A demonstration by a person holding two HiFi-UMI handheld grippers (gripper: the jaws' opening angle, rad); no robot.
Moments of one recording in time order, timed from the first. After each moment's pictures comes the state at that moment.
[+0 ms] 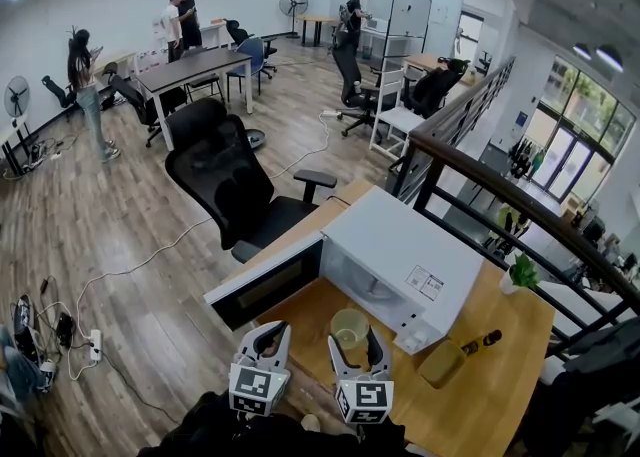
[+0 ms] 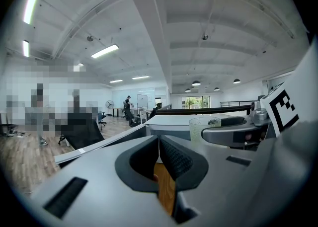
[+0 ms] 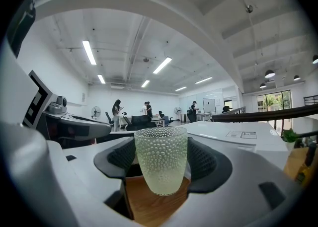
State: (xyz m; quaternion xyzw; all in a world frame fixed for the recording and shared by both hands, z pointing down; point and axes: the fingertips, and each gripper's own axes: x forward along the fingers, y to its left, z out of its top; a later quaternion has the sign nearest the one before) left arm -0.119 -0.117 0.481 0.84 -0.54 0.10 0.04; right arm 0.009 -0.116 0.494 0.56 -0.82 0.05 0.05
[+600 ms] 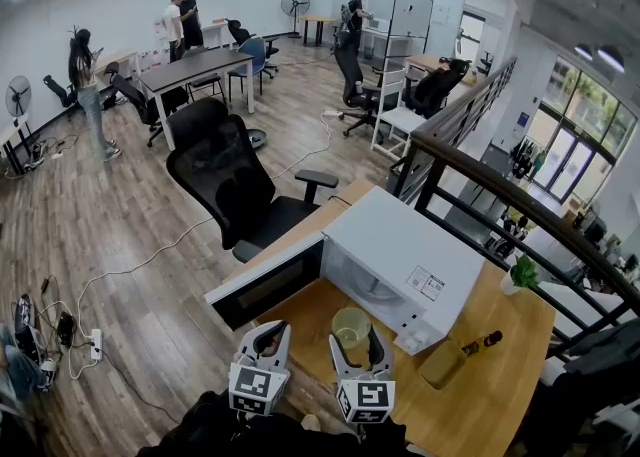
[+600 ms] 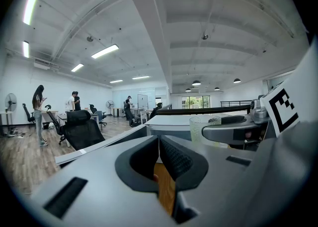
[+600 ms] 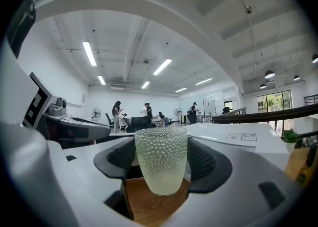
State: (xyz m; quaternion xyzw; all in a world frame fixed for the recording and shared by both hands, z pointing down) left arm -0.119 -0.117 0.481 0.84 -0.53 0.10 0.04; right arm 0.010 -0.117 0.489 0.56 -0.82 0.05 0.05
